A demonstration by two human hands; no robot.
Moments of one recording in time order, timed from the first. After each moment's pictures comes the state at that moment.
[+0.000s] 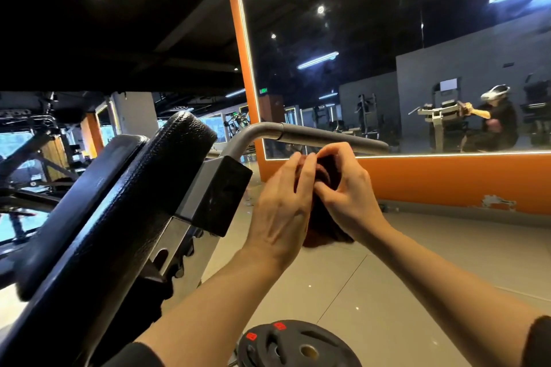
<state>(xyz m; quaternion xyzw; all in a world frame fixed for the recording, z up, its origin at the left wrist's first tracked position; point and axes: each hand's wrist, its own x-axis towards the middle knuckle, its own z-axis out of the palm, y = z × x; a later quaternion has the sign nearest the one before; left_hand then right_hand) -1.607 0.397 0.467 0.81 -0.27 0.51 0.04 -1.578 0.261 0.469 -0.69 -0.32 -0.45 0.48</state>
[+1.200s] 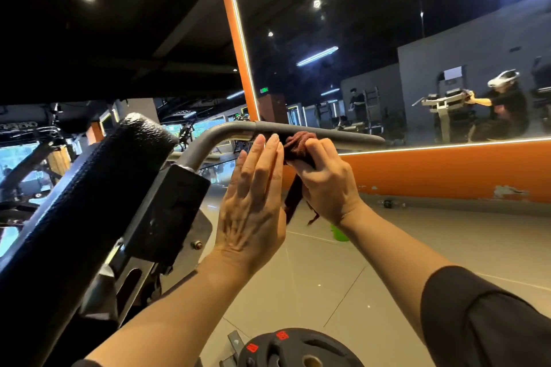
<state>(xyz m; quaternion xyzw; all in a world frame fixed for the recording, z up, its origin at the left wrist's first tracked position) -1.556 0.405 0.465 0.73 -0.26 0.63 -0.01 -1.491 0.253 0.464 -0.66 -0.30 -0.68 0.13</state>
